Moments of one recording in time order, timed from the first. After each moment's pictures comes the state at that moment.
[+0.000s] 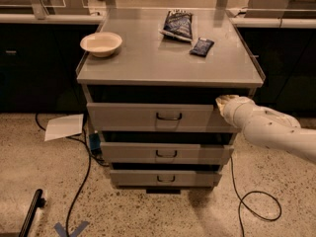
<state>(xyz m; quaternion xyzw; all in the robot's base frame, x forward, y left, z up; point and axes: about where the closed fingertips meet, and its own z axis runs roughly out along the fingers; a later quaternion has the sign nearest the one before) 0.697 -0.242 0.712 -0.24 0.80 -0.05 0.54</state>
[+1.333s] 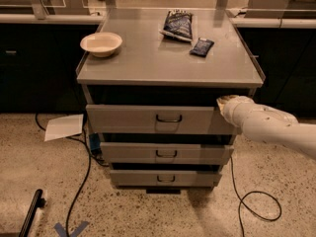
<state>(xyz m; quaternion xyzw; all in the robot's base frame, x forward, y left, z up) 0.704 -0.246 0.704 -0.23 0.82 -0.05 0.52</state>
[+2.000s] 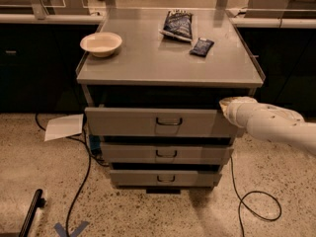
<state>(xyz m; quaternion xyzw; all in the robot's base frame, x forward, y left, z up) 0.694 -0.251 0.703 -0.24 0.83 -0.05 0.50</state>
